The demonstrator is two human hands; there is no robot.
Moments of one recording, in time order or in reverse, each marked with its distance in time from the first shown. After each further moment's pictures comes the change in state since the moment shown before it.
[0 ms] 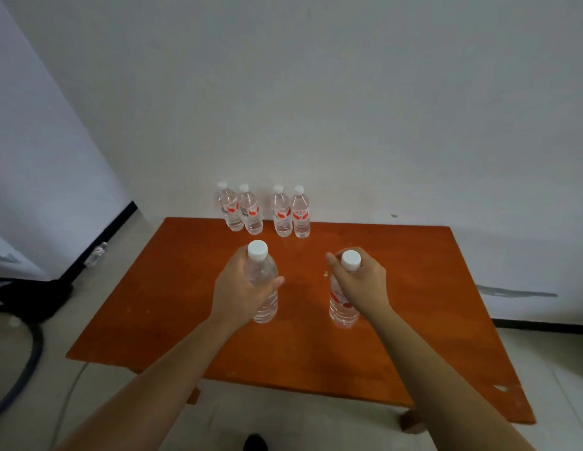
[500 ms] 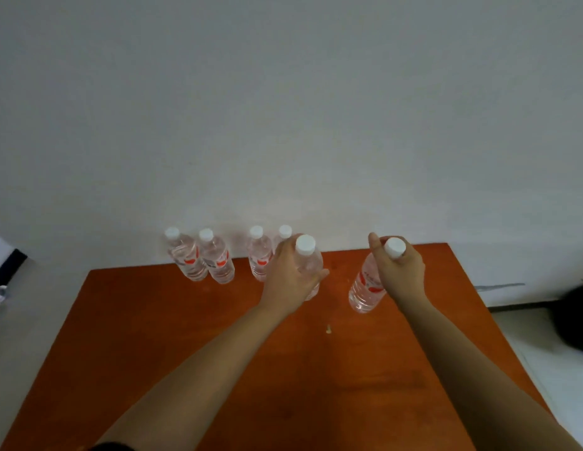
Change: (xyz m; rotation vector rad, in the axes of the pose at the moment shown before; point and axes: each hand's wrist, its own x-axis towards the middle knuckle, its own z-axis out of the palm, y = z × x) left_hand 0.261 -0.025 0.123 -0.242 -0.305 0.106; right_hand 0.216 0.033 0.042 -0.063 0.308 0.280
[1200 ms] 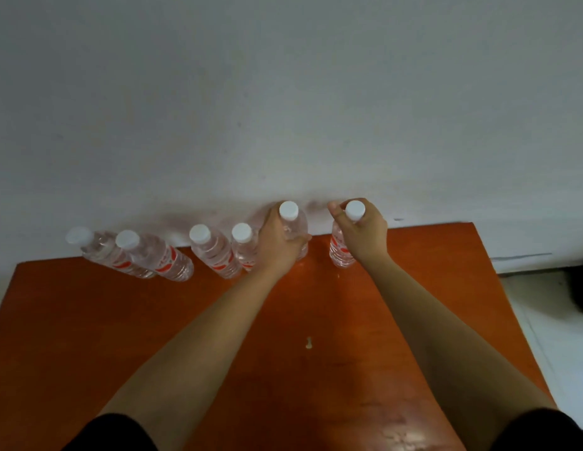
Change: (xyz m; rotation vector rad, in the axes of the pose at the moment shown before) left_hand 0.154 -0.082 0.113 -0.001 0.029 -0.281; right_hand 0.157 0.080 0.104 -0.053 -0.191 0.031
